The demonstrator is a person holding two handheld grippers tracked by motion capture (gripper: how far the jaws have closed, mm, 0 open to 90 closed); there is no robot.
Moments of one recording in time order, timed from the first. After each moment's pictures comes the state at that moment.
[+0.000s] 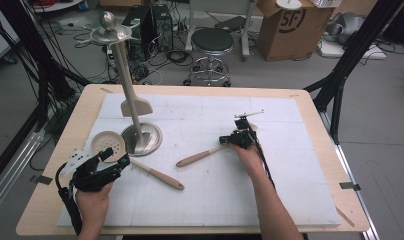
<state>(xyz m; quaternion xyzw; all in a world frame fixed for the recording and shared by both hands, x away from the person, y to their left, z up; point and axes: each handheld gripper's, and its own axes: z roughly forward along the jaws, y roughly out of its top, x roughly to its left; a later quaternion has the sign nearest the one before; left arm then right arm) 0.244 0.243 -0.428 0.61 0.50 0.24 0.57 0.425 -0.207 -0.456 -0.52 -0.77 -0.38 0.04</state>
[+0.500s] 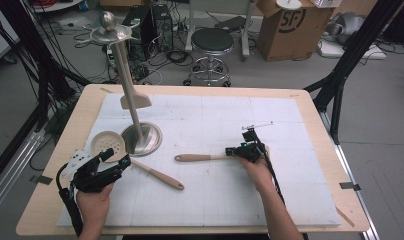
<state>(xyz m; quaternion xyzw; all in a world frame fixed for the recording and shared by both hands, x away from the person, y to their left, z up) 0.243 0.239 -0.427 0.61 0.49 0.24 0.57 0.376 -0.226 -0.452 -0.51 -0.77 -0.38 0.05</state>
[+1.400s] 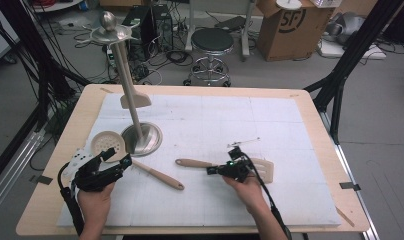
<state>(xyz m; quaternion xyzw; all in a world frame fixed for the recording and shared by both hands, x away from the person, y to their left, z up) 0.245 0.236 -0.427 0.62 0.49 0.23 0.57 0.320 -0.170 -0.459 -0.43 -0.78 -0.43 0.15</state>
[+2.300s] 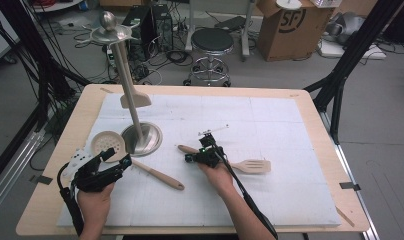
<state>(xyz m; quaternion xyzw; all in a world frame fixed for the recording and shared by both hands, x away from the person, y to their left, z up) 0.244 0.237 -0.426 0.62 0.49 0.24 0.57 0.370 -0.103 -0.462 -0.45 -0.79 -0.40 0.08</state>
